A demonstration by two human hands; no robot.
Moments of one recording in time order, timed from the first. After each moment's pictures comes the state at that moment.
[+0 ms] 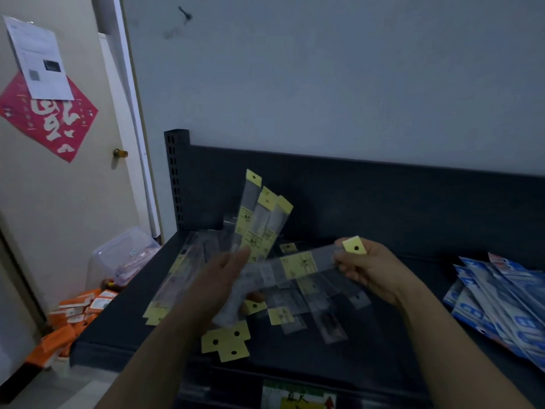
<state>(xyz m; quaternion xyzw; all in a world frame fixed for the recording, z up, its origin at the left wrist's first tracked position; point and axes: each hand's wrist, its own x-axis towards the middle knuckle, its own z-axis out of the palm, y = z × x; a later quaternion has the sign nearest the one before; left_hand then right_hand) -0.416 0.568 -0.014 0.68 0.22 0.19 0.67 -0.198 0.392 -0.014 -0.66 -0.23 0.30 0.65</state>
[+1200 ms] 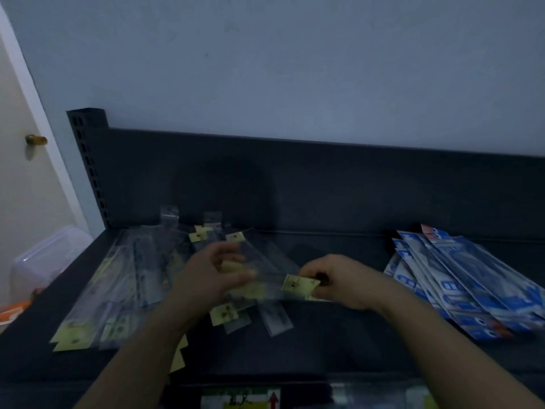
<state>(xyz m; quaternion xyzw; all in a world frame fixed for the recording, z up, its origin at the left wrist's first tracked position) -0.348 0.542 -0.034 0.79 0.19 0.17 0.56 -0.204 0.336 -0.010 -0.85 -0.48 0.15 0.16</state>
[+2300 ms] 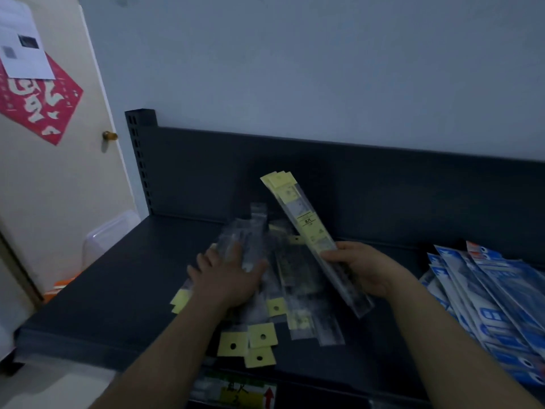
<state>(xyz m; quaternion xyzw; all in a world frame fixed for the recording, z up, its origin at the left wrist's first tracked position) -0.323 0.537 -0.059 0.89 0.40 0.00 0.20 -0.160 0.357 -0.017 -0.73 -0.19 0.38 0.53</state>
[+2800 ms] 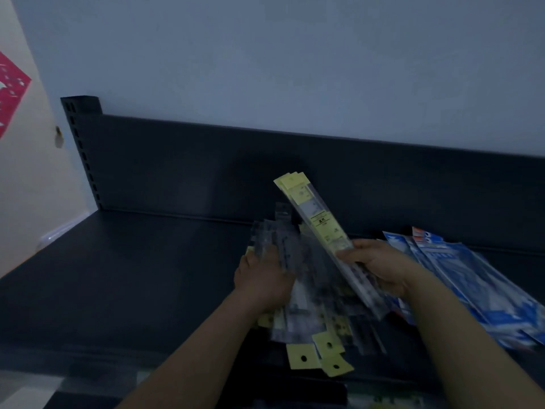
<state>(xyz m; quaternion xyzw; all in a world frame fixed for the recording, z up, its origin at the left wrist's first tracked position) -0.255 0.425 -0.051 0.92 0.27 -0.03 0.29 -0.124 0.259 -0.012 -0.77 -0.17 0.31 0.53</state>
